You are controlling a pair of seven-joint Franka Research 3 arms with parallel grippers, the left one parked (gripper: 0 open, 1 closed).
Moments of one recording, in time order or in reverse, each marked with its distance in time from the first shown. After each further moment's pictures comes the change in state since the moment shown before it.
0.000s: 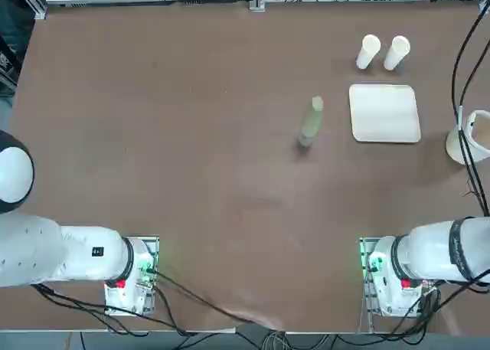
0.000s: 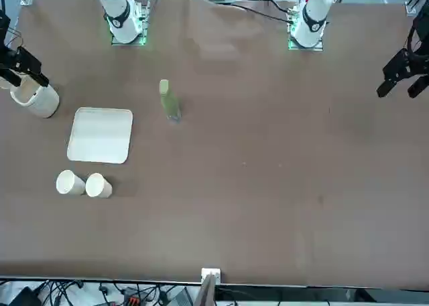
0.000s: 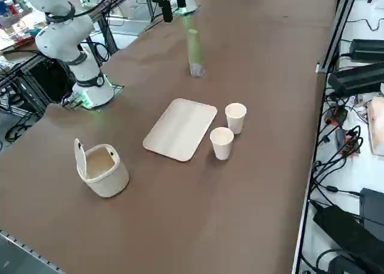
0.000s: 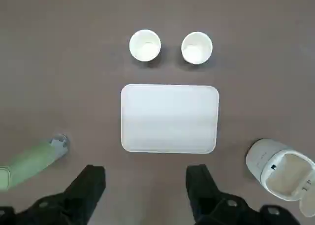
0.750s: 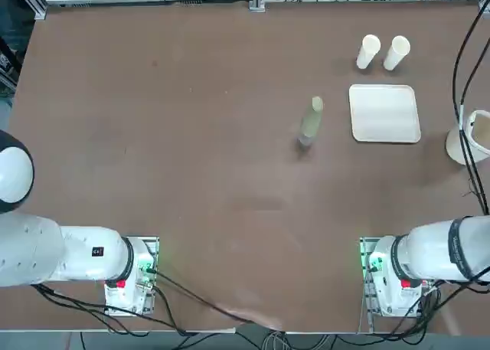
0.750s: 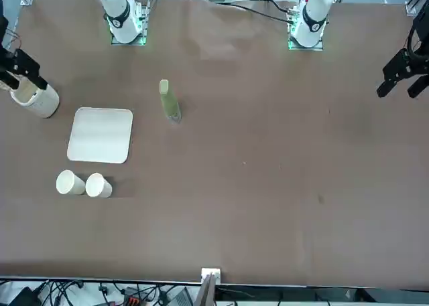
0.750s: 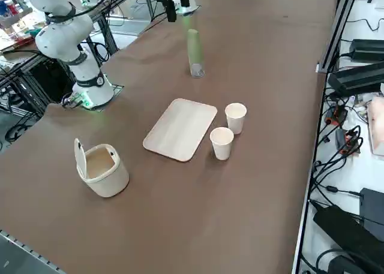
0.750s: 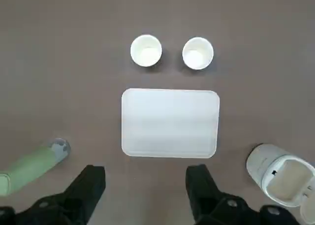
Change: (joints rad) arm 0.006 0.044 0.001 0.027 0.001 0.007 0.000
